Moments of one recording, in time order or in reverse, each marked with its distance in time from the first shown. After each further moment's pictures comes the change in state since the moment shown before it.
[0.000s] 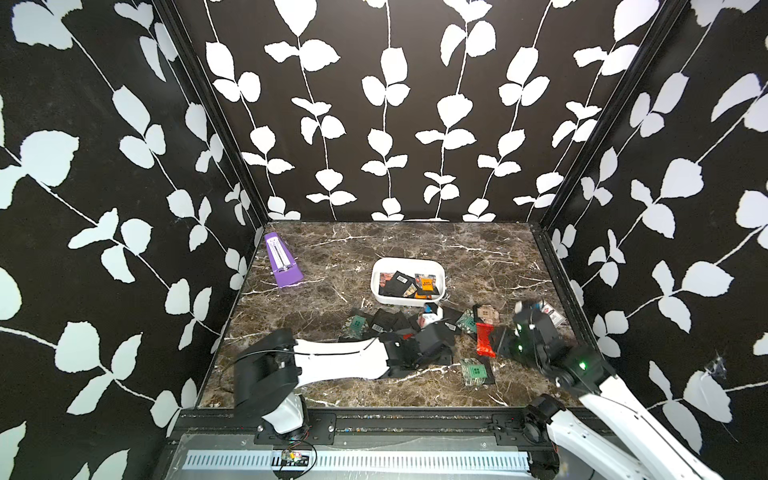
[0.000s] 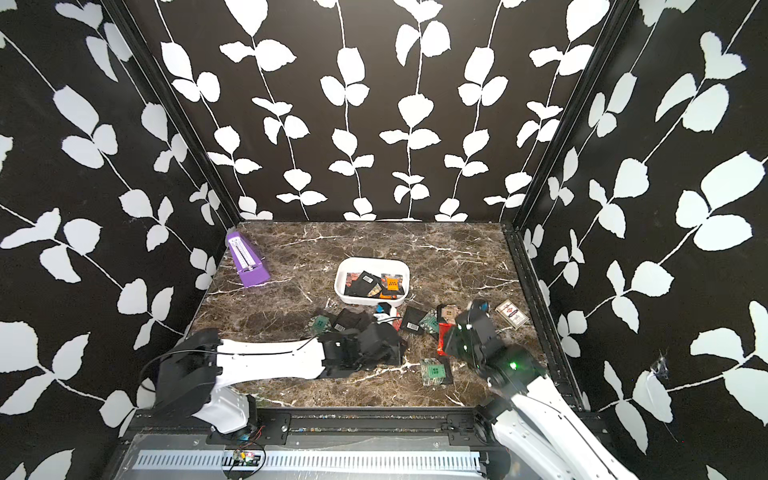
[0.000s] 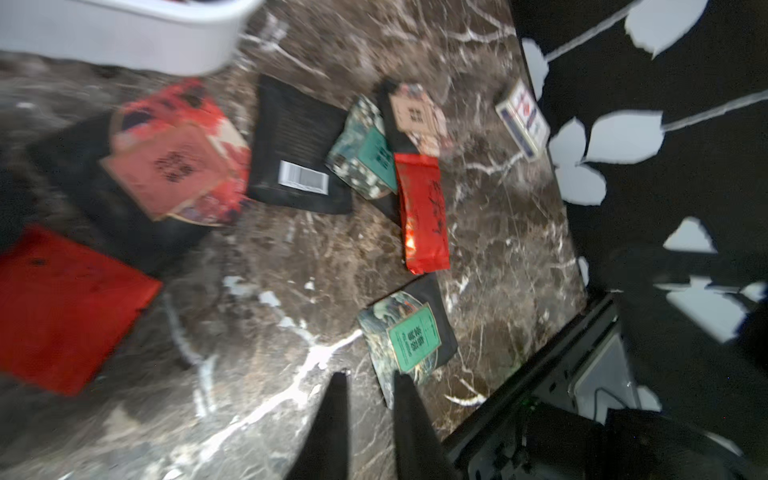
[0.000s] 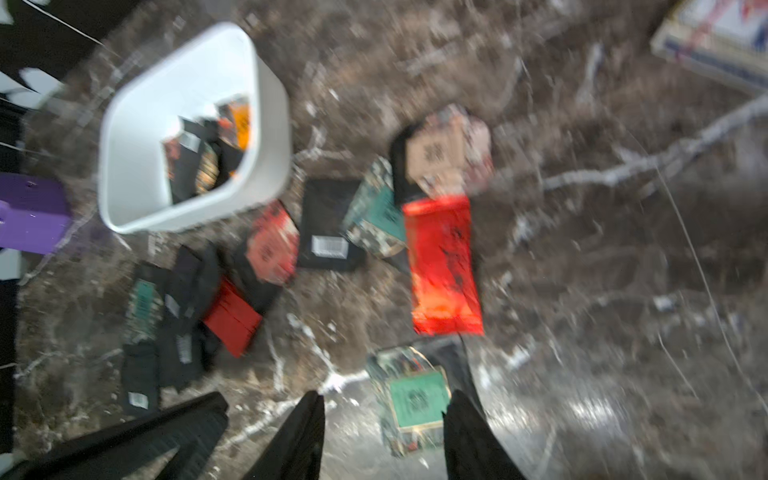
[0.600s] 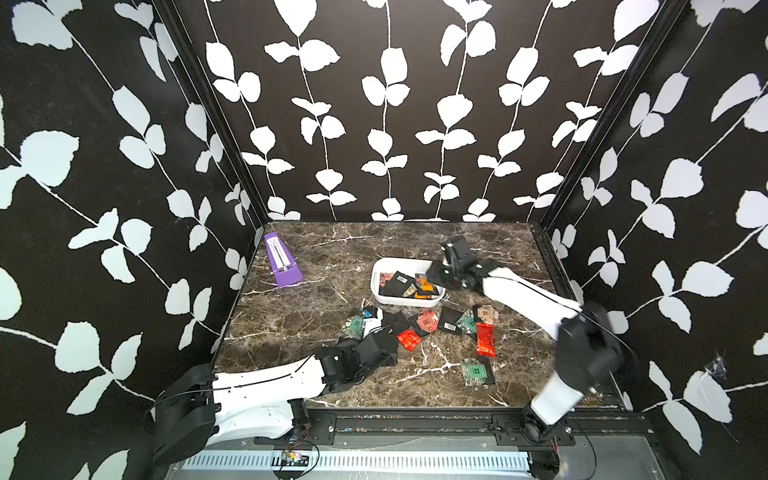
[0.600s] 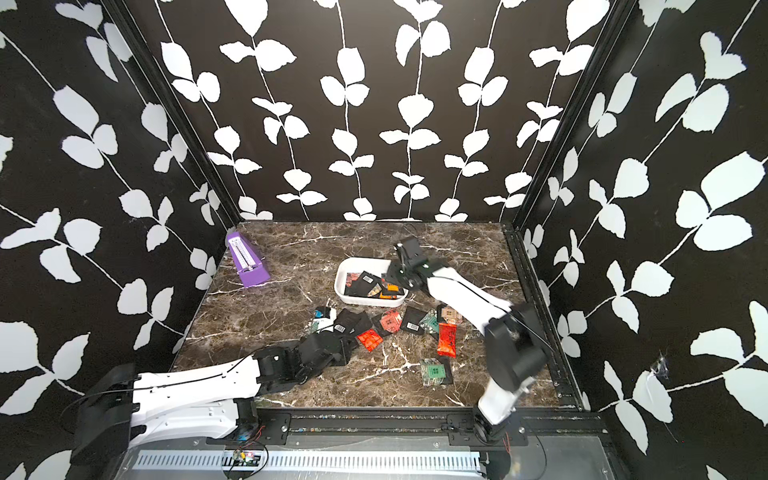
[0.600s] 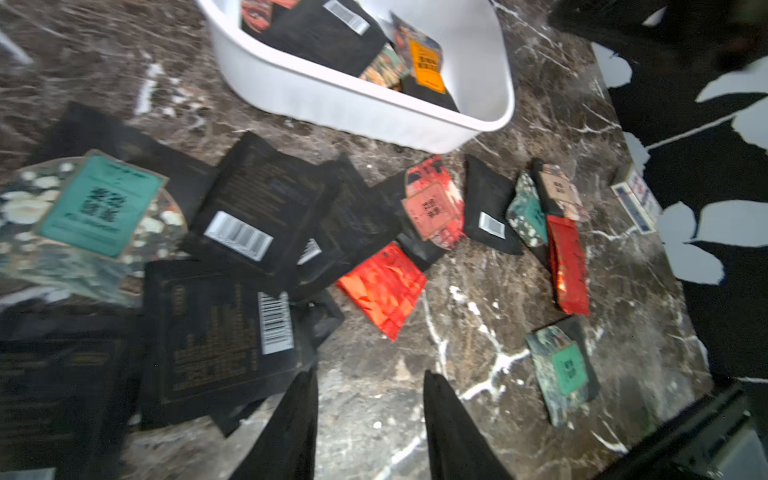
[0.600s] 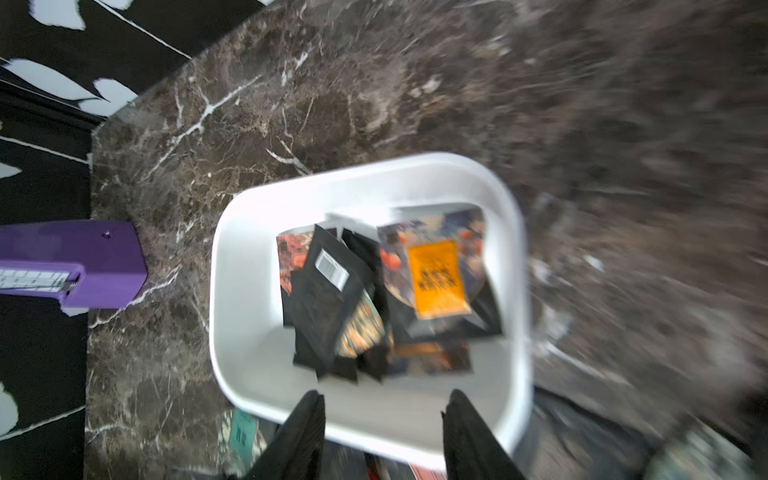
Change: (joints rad) left arm 0.134 -0.502 -0.432 -0.076 -0.175 0.048; right arm 0.000 0.949 0.573 0.478 -0.119 -0.106
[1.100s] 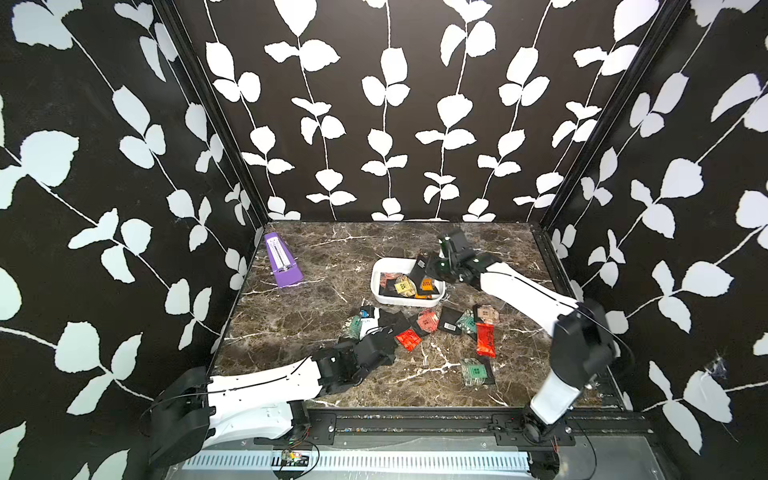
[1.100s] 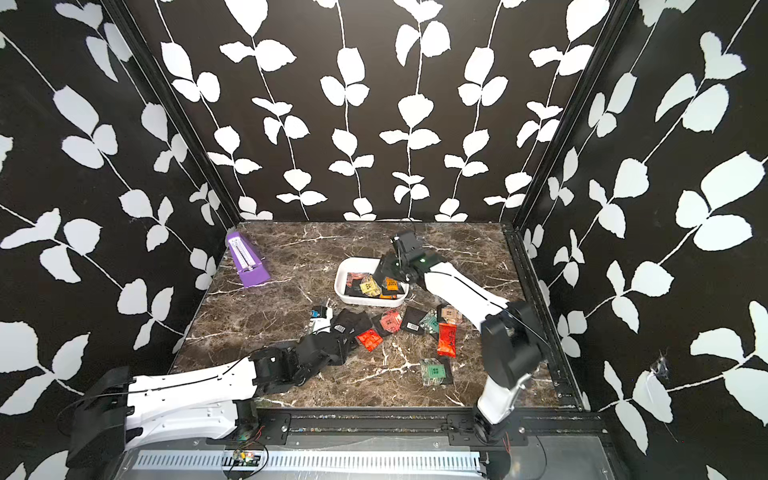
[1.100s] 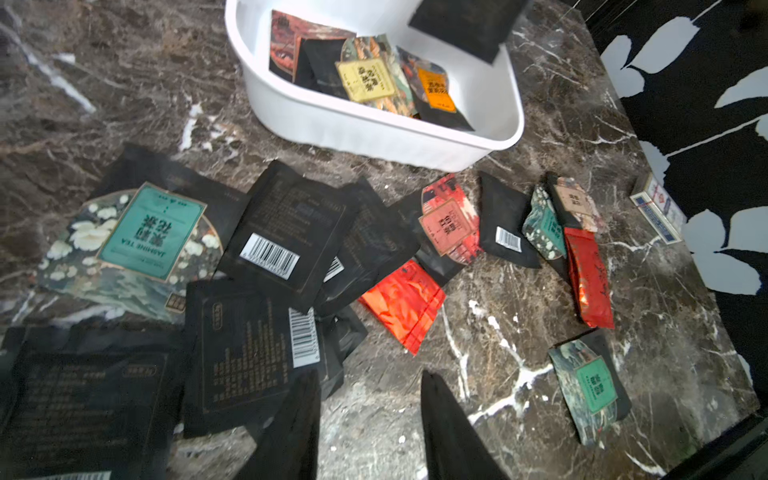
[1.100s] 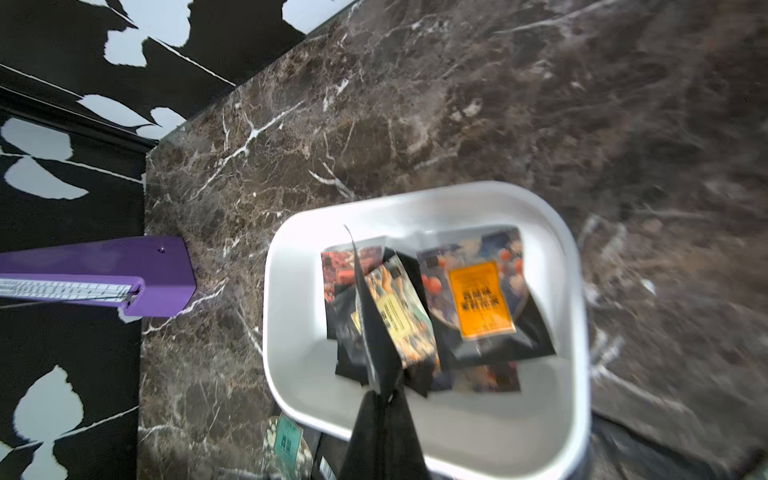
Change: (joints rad) left arm 0.000 -0.061 -0.053 -0.024 -0.090 0.030; right arm 0.013 0.211 0.204 0.040 -0.050 0.048
